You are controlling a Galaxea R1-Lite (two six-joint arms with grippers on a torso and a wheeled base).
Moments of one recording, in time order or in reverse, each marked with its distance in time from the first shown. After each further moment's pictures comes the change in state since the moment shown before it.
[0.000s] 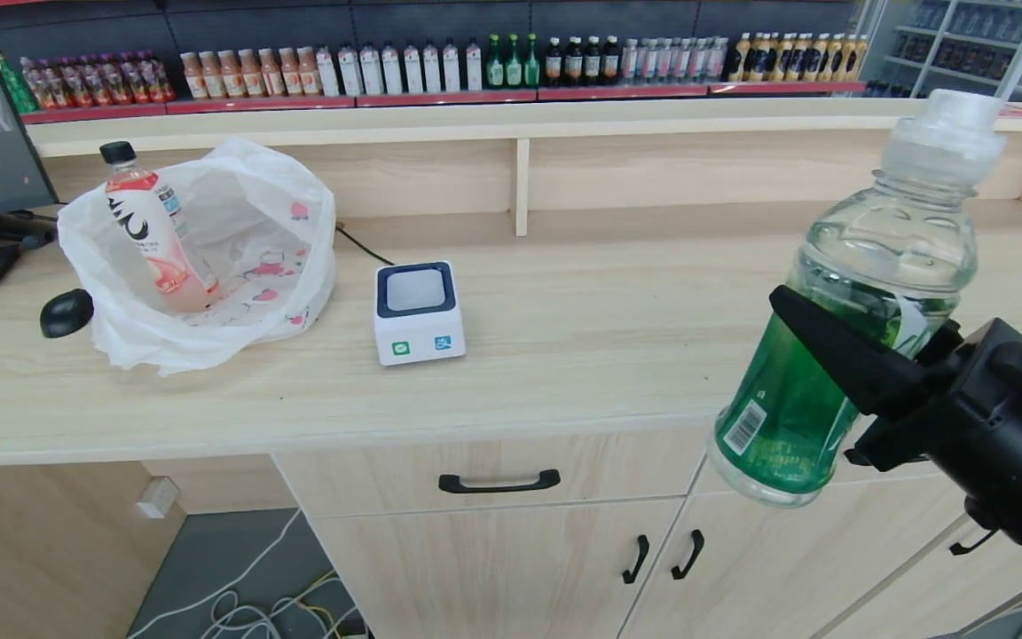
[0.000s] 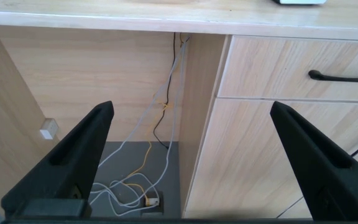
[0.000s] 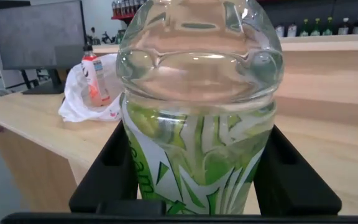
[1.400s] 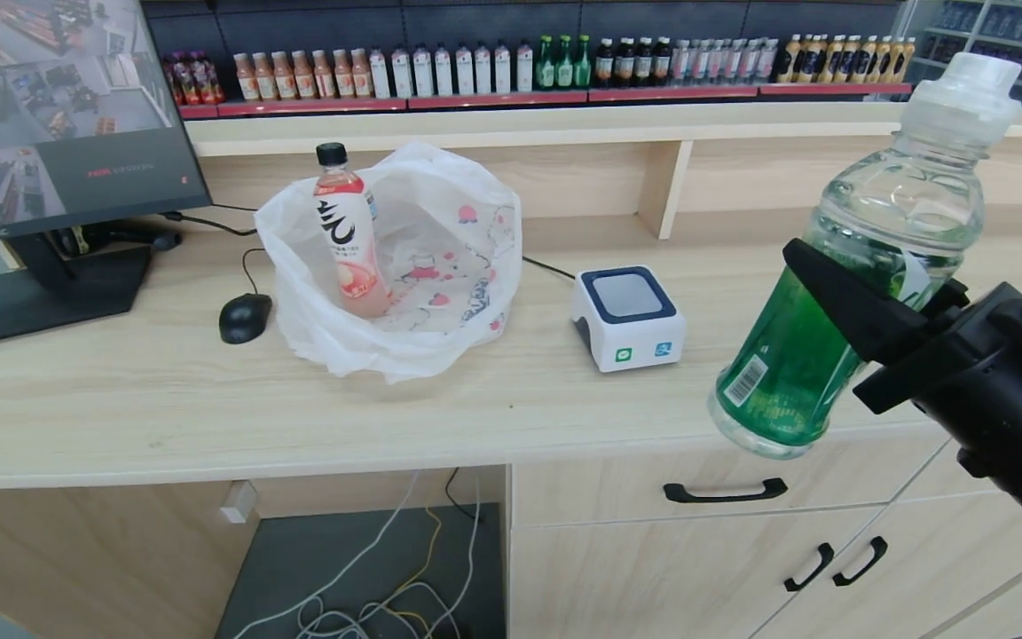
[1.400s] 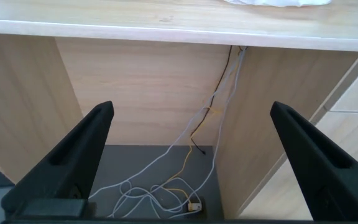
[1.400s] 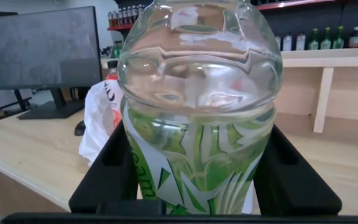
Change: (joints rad) left arm 0.000 0.000 0.000 0.000 0.000 -0.007; right arm -0.074 0.033 -0.067 -0.005 0.001 0.016
